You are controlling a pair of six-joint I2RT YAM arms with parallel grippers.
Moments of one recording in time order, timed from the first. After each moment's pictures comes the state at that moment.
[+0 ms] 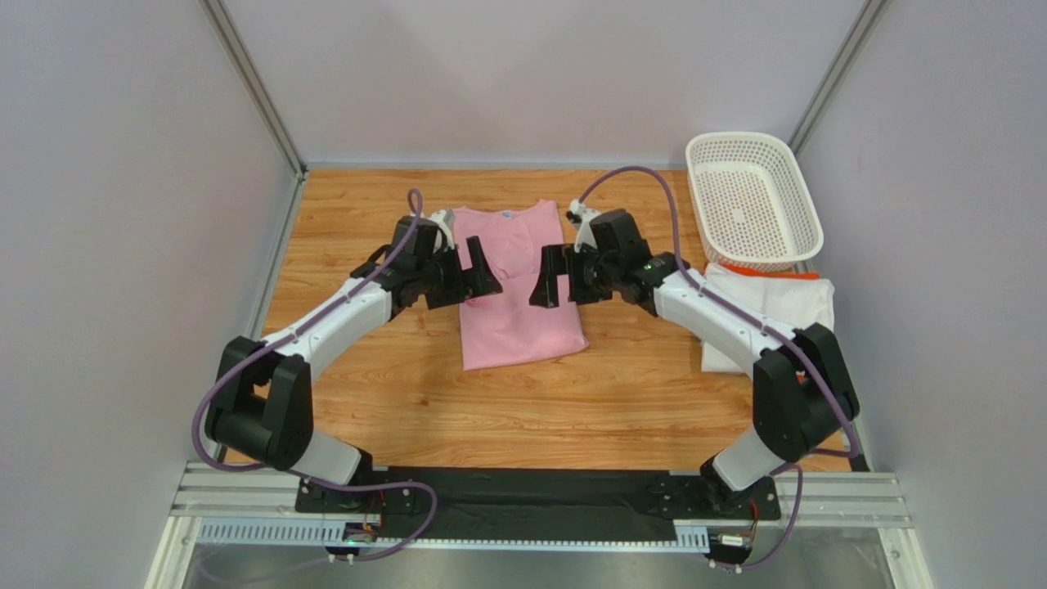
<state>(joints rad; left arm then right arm) -0.36 1.48 1.00 -0.29 0.26 -0.57 0.54 1.62 1.20 -0.34 -0.28 0.39</state>
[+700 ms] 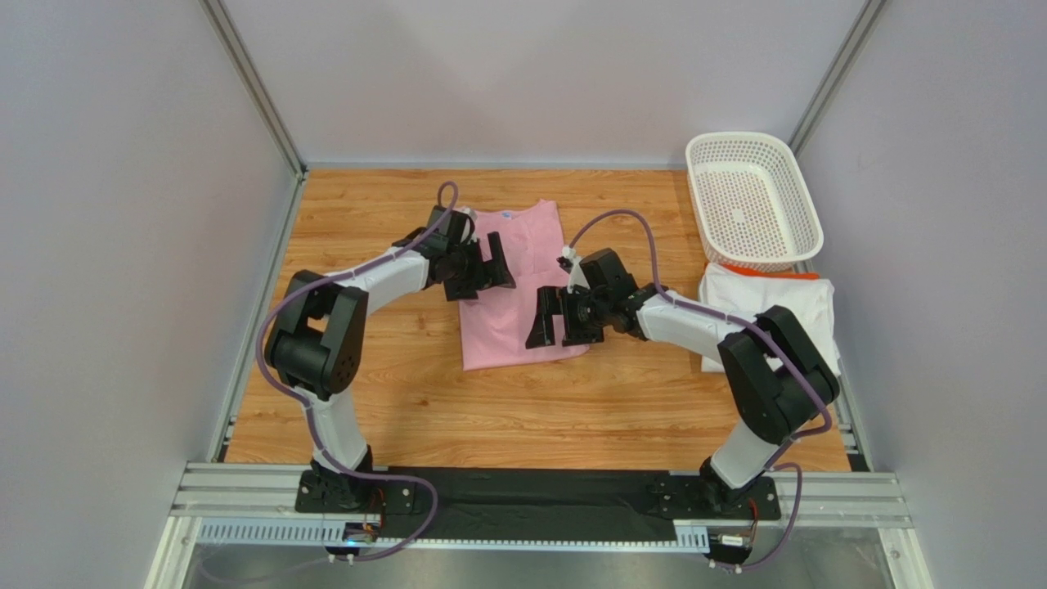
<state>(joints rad) -0.39 1.84 1.18 -0.25 0.26 -0.59 0.59 1.66 0.94 -0.15 -0.44 0.49</state>
